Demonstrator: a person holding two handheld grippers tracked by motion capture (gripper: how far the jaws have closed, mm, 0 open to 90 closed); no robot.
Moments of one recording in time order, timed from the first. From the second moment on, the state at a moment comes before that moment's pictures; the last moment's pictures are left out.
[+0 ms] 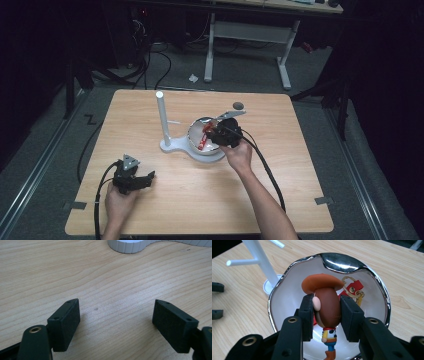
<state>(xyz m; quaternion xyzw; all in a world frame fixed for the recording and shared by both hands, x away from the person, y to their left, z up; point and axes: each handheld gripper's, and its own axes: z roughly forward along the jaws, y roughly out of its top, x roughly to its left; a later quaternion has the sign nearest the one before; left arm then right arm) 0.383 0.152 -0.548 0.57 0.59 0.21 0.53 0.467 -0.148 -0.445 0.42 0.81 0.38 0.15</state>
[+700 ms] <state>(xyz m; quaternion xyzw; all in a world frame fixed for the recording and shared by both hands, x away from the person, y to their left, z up) 0.383 0.152 -0.548 0.57 0.59 0.21 0.53 0.469 -0.150 -0.448 0.42 0.82 0.34 0.17</state>
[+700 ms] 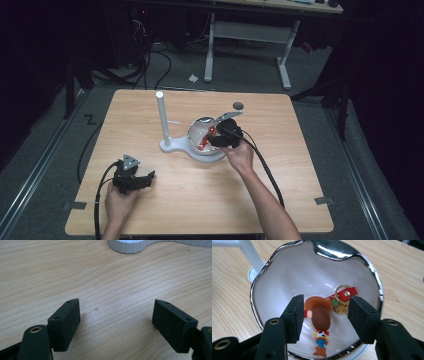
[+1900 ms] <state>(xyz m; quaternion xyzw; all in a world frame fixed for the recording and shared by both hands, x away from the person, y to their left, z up) 0.382 0.153 -0.548 0.57 0.59 0.21 0.53 0.435 -0.207 -0.413 0.43 0.79 0.41 0.17</state>
